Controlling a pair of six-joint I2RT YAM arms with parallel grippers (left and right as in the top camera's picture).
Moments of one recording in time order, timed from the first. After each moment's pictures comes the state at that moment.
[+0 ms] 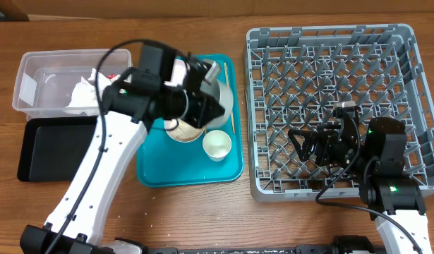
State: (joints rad) left arm -0.32 1.53 1.45 -0.99 0.64 0.00; right arm -0.02 0.90 0.70 -0.48 -0.60 0.15
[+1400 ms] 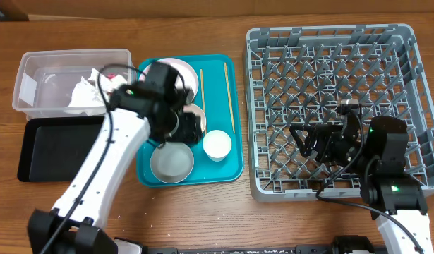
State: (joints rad) left arm -0.28 1.57 1.40 -1.17 0.30 -0.19; right arm -0.02 0.90 0.73 -0.50 -0.61 0.27
